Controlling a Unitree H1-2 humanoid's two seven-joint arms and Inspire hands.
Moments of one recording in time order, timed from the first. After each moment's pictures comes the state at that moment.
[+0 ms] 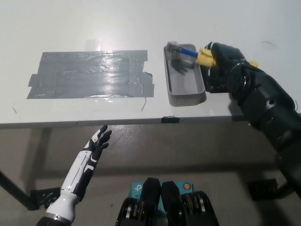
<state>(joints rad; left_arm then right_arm) -0.05 0.18 -0.11 -0.12 0.07 -0.05 -0.11 -1.20 -0.17 0.48 1.31 -0.50 0.01 -0.08</state>
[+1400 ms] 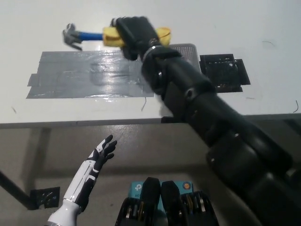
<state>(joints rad) 0.00 0.18 -0.12 -0.13 0.03 -0.05 -0.16 -1.39 0.15 0.57 1.39 -0.62 -0.06 -0.20</state>
